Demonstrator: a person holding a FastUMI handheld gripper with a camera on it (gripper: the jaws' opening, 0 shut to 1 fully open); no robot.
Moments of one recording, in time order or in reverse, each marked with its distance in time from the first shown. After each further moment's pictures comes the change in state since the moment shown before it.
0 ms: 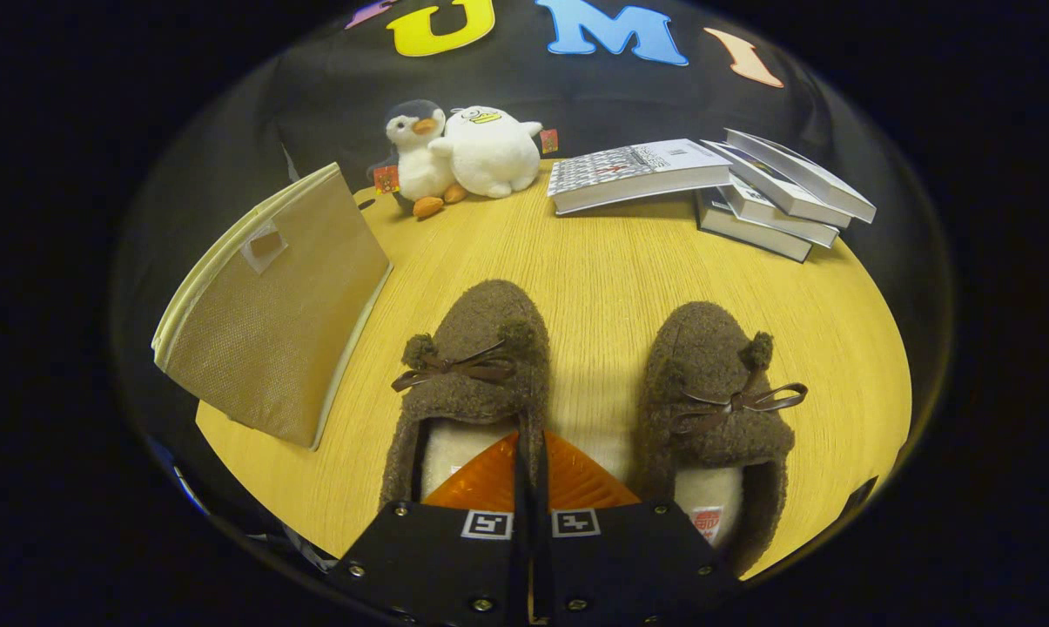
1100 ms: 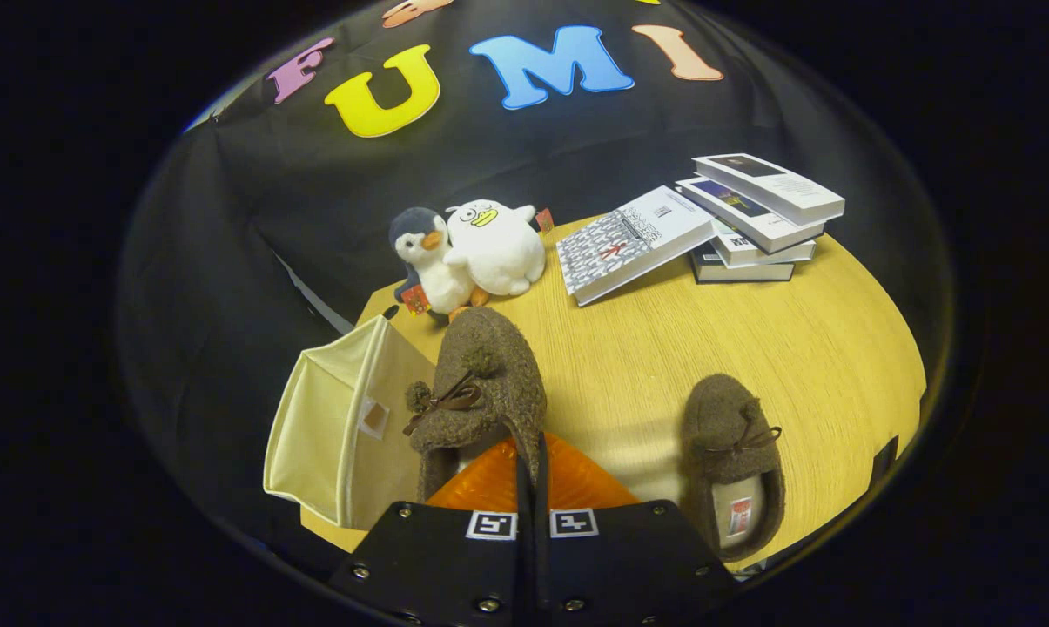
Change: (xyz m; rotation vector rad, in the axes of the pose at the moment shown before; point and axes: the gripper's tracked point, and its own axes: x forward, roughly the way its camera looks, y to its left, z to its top) arm -0.067 0.062 0.118 0.265 -0.160 0.091
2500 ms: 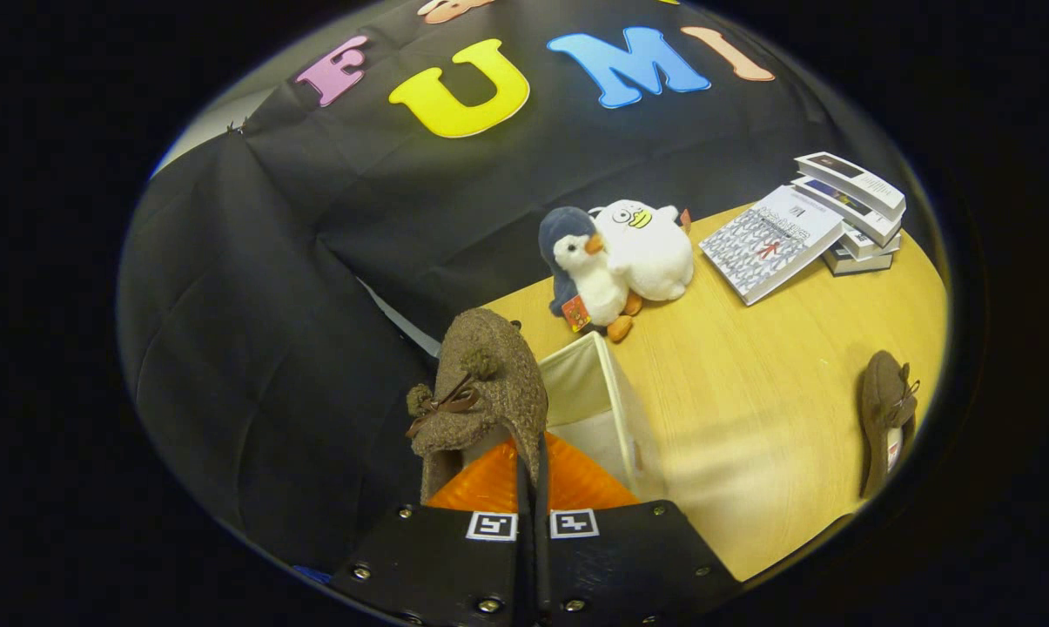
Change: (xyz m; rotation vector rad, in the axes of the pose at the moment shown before) arm 0.032 0.215 -0.003 0.049 -0.018 0.185
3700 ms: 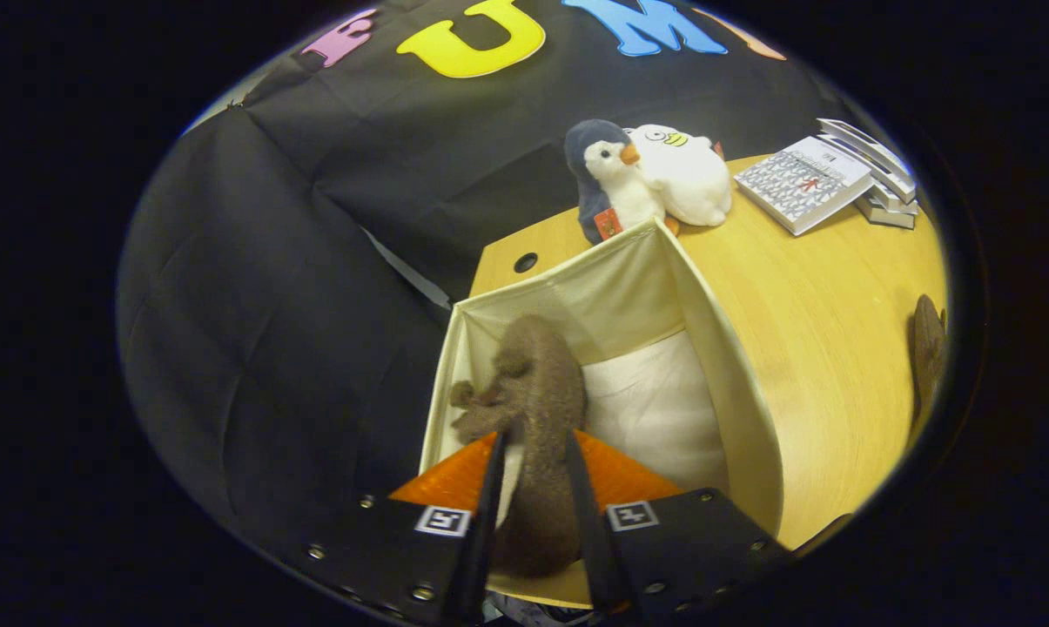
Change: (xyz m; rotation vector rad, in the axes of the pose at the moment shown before) arm 0.051 0.034 -0.077 -0.009 0.136 0.071
